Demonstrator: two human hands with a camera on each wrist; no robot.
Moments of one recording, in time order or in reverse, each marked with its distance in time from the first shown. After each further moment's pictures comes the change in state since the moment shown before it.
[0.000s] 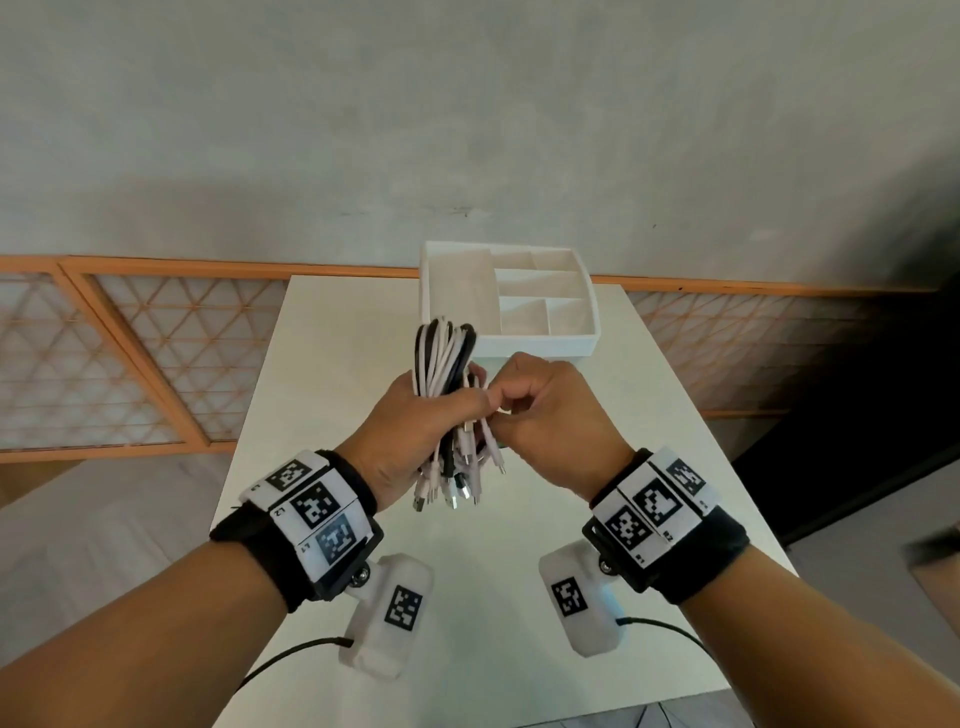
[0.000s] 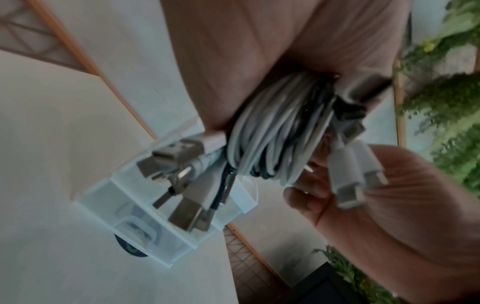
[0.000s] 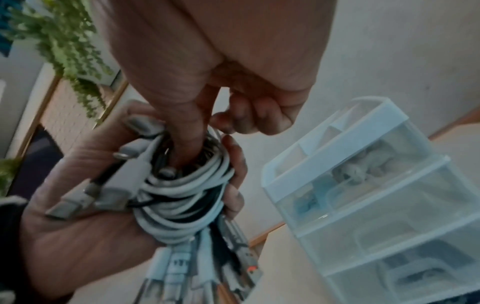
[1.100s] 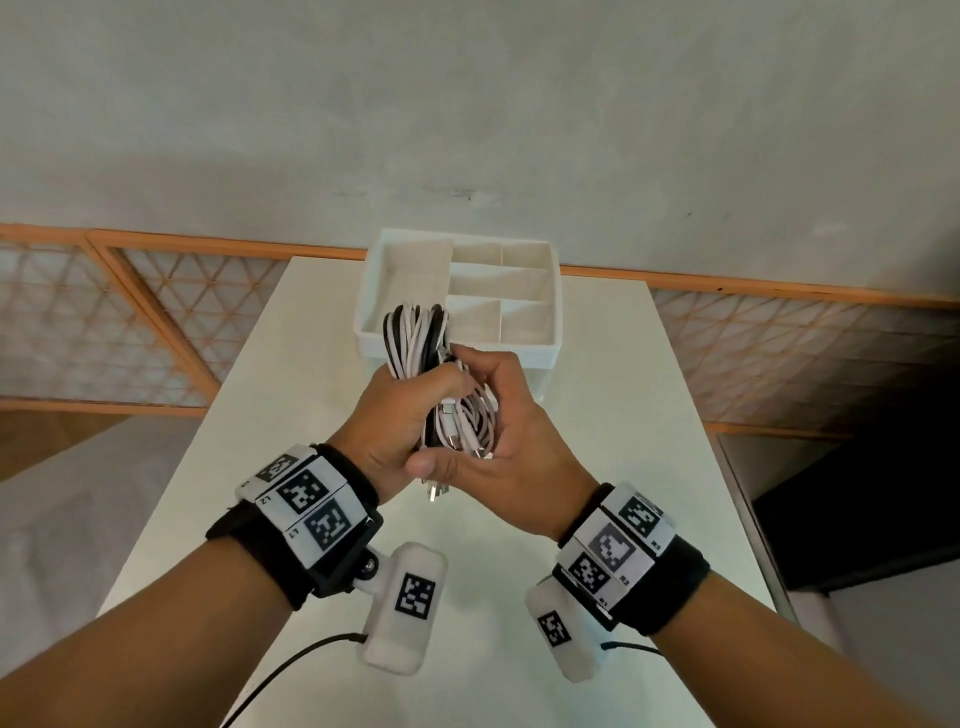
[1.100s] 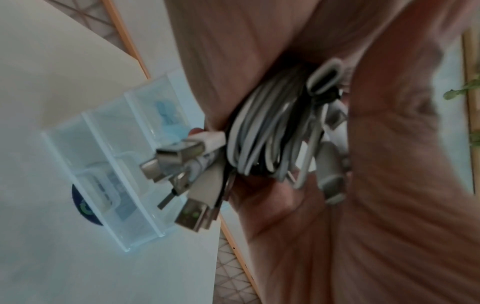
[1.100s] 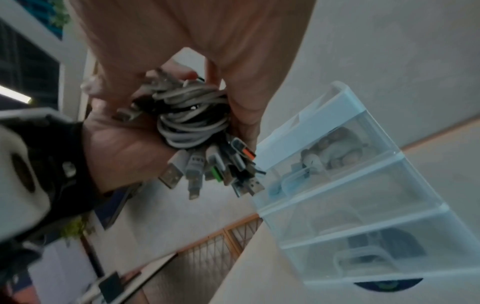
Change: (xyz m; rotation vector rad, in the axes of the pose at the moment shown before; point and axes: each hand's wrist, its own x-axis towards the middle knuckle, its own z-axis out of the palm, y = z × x) left_hand 0.058 -0.015 0.090 -0.050 0.246 -0.010; right_hand 0.009 0.074 -0.059 0.349 -0.230 0.011
